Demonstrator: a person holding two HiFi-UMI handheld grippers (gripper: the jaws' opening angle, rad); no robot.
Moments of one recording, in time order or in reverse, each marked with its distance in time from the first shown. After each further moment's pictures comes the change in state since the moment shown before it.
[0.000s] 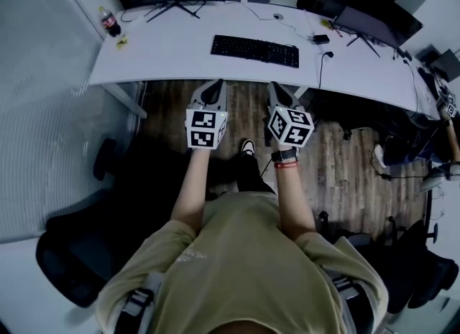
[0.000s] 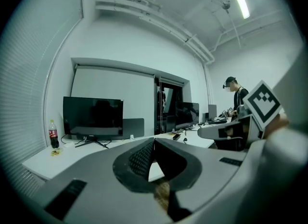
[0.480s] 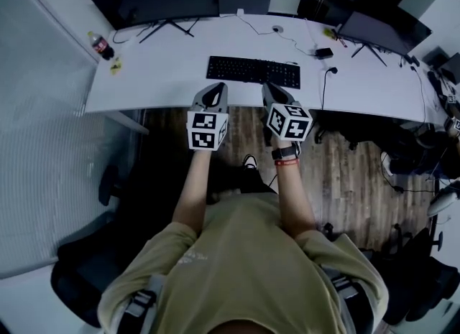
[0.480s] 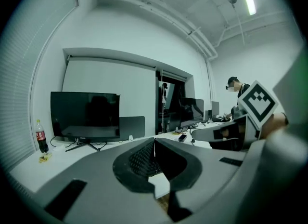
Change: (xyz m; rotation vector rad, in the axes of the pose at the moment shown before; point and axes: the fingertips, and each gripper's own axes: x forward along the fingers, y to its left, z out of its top) left arm 0.144 0.038 0.022 0.002 0.058 -0.025; right arm 0.139 -0.058 0.032 0.060 0.088 0.068
